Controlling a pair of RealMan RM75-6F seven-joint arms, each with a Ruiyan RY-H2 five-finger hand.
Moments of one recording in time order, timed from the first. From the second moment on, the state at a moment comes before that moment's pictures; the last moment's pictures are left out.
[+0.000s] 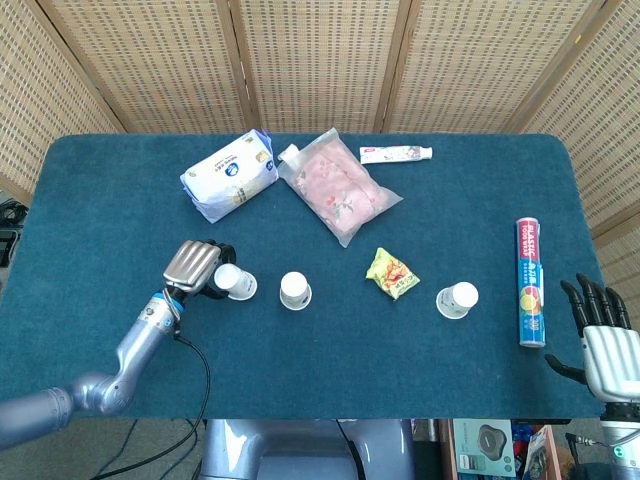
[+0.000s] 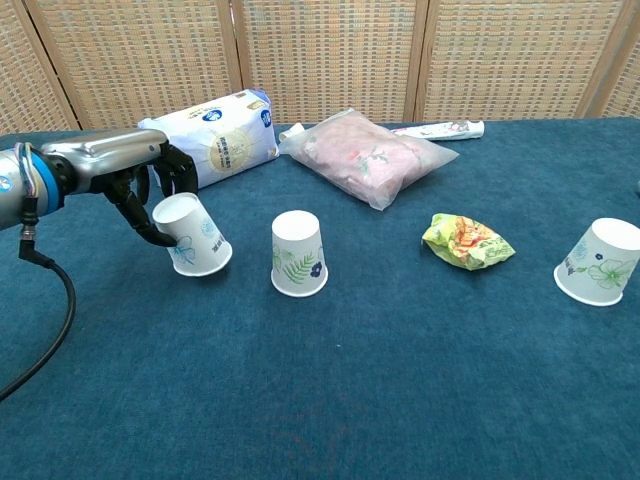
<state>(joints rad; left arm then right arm) -0.72 -1.52 -0.23 -1.42 1.09 0.87 0.32 0.07 -1.06 0.10 -1.73 -1.45 1.48 -0.12</state>
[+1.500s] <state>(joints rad) -0.55 -1.29 -0.13 -1.61 1.26 1.21 0.20 0.08 -1.07 0.08 -1.71 -1.50 1.48 -0.10</state>
